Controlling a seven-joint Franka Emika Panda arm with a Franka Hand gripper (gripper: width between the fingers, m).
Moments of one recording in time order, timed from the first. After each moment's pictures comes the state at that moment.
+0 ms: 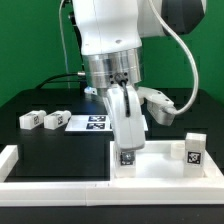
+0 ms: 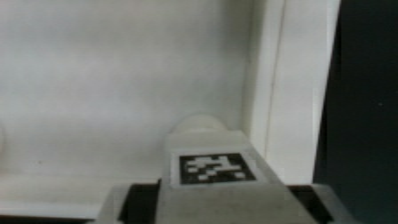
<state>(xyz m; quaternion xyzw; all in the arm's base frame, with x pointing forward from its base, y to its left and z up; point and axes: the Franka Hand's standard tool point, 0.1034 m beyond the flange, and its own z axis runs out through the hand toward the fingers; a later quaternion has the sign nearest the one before) 0.629 0.010 0.064 -0.71 0.70 0.03 0.06</state>
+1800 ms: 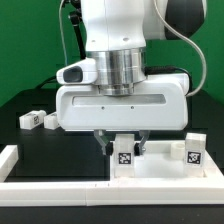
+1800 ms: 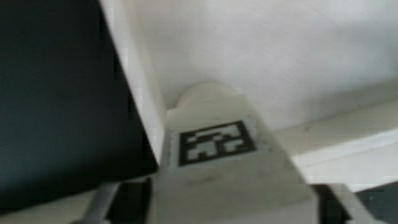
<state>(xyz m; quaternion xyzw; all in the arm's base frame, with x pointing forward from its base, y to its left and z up) 0.628 0.004 0.064 -0.98 0.17 -0.03 0.04</state>
